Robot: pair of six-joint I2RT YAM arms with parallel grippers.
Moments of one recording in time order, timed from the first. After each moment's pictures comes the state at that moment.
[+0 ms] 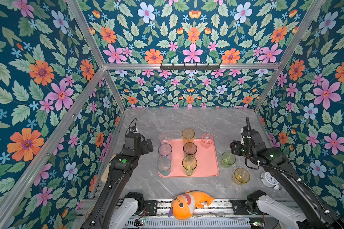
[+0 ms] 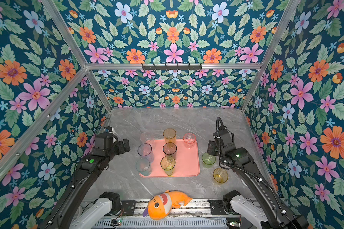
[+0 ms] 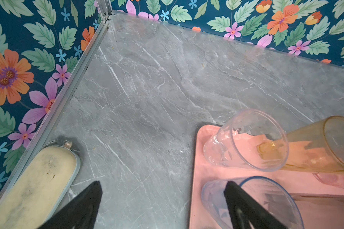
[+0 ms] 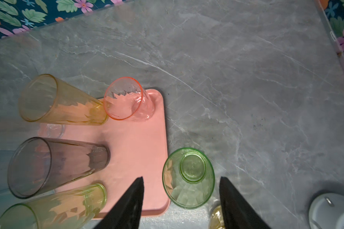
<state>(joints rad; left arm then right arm) -0.23 0.86 0.85 -0.68 -0.23 -0.32 0.39 0.94 0.98 -0.90 0.17 0.53</state>
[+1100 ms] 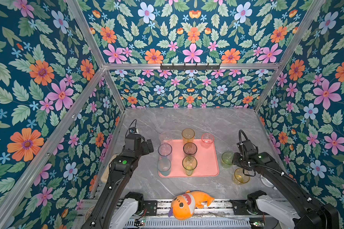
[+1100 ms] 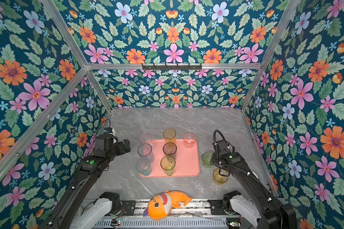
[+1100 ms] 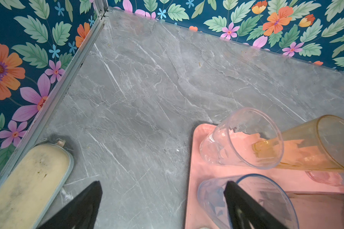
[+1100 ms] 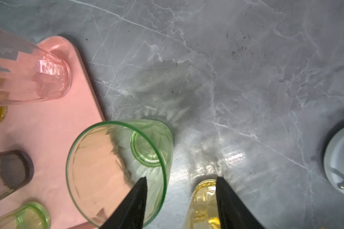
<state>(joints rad) -0.23 0.84 0.83 -0.67 -0.20 -0.34 0.31 1.00 0.71 -0.86 0.13 0.68</state>
